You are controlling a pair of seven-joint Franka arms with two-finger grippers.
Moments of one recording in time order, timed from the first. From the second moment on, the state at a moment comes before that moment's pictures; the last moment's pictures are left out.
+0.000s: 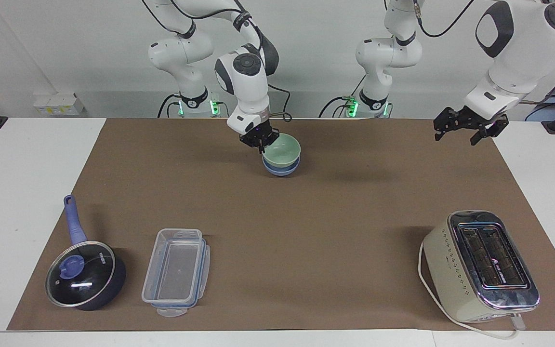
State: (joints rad) left arm -0.08 0.03 0.05 -1.60 -0.01 1.53 0.18; right arm 0.49 -0.04 0.11 -2.23 0.10 2.20 0.48
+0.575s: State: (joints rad) left arm -0.08 0.03 0.05 -1.60 -0.01 1.53 0.18; right arm 0.49 -0.03 0.11 -2.26 0.15 2.22 0.46
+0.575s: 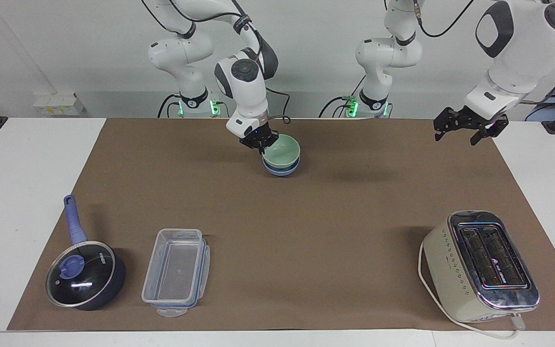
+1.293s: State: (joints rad) left arm -0.08 0.03 0.05 -1.60 -0.01 1.53 0.18; right arm 0.49 -0.03 0.10 -2.25 0.17 2.24 0.46
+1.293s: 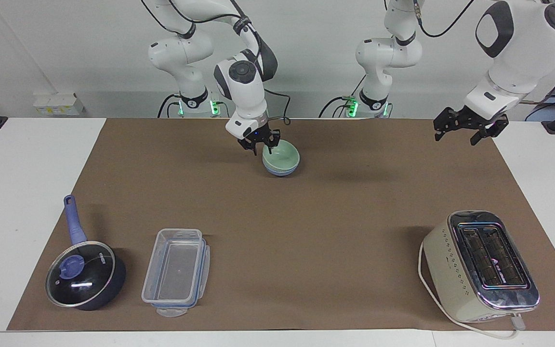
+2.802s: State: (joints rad) left arm -0.08 0.03 0.05 -1.60 -0.01 1.53 0.18; right arm 0.02 -0.03 0.08 -1.51 -0.04 1.49 0.17
